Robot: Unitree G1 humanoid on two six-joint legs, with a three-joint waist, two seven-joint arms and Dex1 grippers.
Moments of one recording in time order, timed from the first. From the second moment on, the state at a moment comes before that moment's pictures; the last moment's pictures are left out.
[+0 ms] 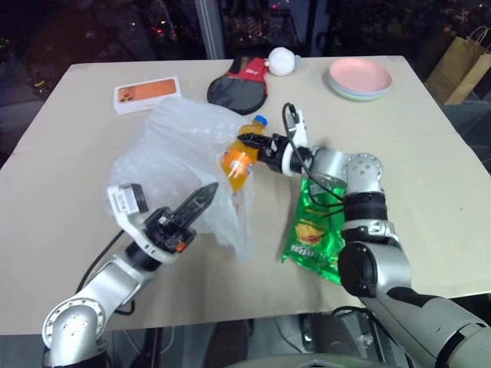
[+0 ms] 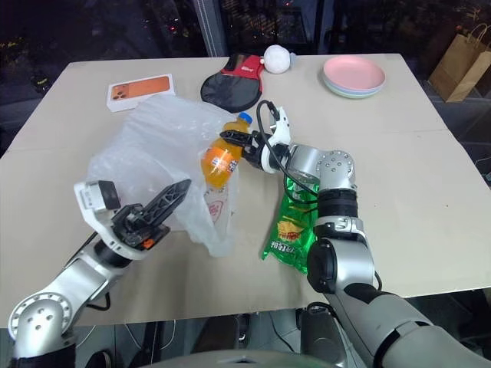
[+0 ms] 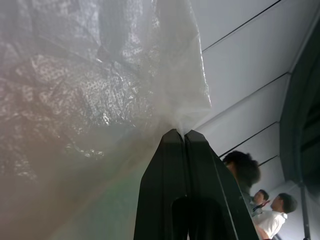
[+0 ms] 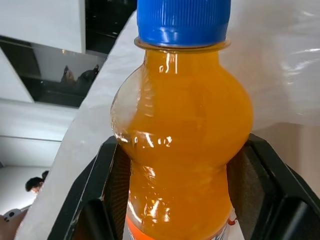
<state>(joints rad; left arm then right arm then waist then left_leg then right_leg) 0.07 0.44 0.34 -0.48 -1.63 0.71 -0.40 -1.01 0.14 -0.43 0.48 0.95 1.17 0.03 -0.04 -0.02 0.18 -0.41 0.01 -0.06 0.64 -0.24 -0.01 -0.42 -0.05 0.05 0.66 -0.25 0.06</state>
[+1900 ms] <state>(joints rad) -0.15 0.16 0.24 -0.26 -1.58 0.65 -0.35 -0.89 0.13 -0.36 0.36 0.92 1.15 0.02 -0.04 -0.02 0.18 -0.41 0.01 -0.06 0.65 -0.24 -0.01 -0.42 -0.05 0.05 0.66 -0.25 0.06</state>
